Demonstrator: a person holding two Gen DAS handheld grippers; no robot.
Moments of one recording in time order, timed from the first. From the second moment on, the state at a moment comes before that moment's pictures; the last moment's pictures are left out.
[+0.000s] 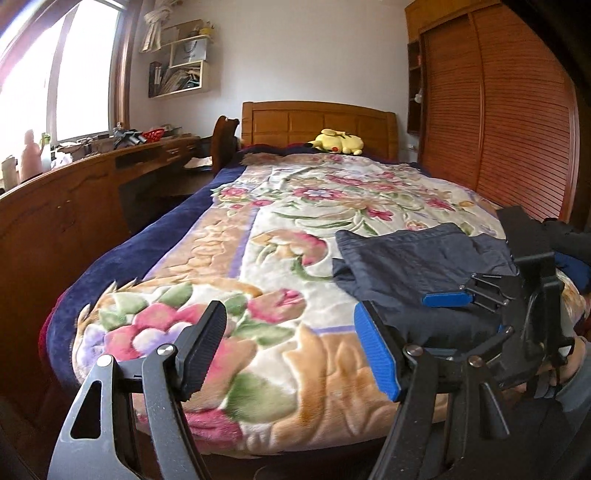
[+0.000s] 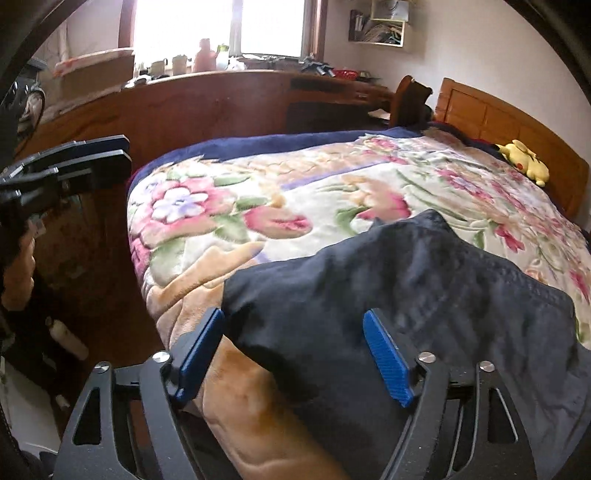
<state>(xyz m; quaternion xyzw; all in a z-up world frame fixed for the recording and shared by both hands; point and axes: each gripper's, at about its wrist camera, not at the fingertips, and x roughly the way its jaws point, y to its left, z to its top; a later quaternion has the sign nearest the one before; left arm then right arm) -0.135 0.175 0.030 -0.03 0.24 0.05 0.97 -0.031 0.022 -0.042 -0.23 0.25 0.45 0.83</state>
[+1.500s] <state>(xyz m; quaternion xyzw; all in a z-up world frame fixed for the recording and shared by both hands) -0.078 -0.032 0.049 0.02 0.22 -0.14 0.96 0.016 -0.252 0.034 -0.11 0.22 0.19 0.95</state>
